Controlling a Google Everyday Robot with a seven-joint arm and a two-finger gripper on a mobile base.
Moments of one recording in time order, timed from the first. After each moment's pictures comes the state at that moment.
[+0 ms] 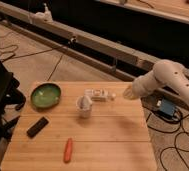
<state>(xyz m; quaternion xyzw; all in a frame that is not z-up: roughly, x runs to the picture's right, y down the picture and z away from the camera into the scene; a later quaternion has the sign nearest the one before) 0.217 0.028 0.753 -0.20 -0.21 0.08 0.95</state>
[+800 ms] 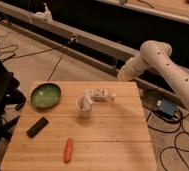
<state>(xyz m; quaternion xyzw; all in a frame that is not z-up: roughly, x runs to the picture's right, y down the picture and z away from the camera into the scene) 0.145 -0.064 0.802 -0.17 -0.22 0.00 0.96</state>
